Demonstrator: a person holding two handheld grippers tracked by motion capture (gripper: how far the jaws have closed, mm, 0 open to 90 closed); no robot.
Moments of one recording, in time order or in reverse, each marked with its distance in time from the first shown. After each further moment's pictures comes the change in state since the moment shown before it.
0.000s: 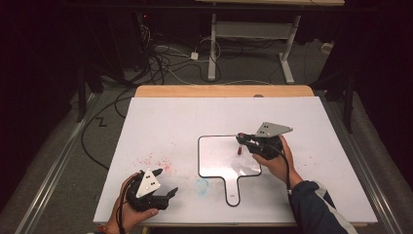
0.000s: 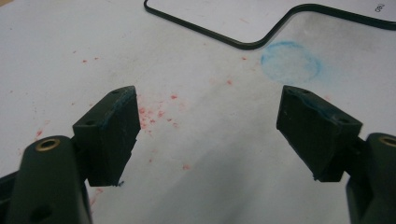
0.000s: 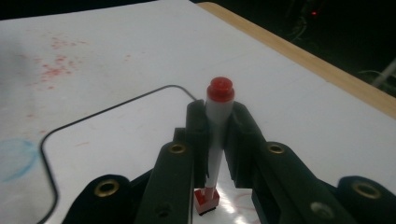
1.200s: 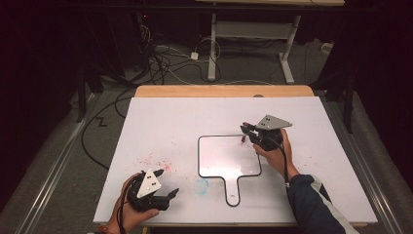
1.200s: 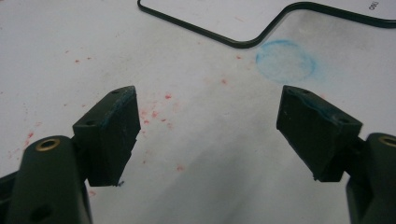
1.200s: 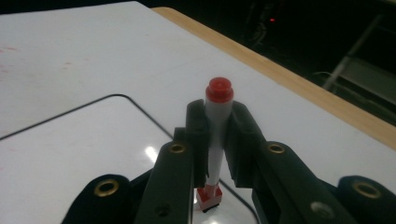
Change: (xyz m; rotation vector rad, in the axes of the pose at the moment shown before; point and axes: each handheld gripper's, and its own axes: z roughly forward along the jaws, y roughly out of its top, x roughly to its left) left arm -0.001 0.001 0.001 0.005 -0.016 0.008; right arm -0.019 -0.002 0.014 -0.031 -0.115 0.014
